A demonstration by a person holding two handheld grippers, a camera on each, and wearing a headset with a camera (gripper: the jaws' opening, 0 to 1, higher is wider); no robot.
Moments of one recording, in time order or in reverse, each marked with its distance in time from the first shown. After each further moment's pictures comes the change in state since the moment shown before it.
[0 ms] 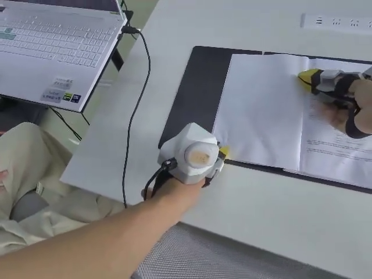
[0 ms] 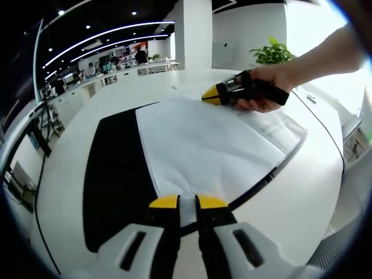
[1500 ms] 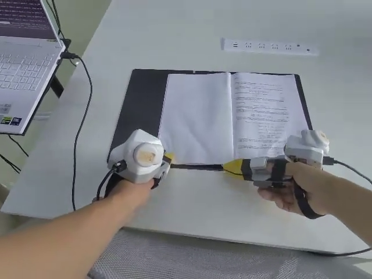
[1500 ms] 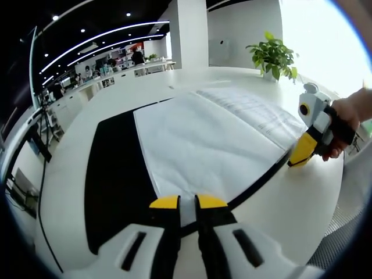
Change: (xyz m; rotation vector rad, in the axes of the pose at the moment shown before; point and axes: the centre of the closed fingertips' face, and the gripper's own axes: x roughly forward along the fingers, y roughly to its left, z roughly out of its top) left arm -0.002 -0.002 0.000 0.037 0.011 0.001; right arm -0.134 -0.025 -0.208 -0.053 0.390 0.020
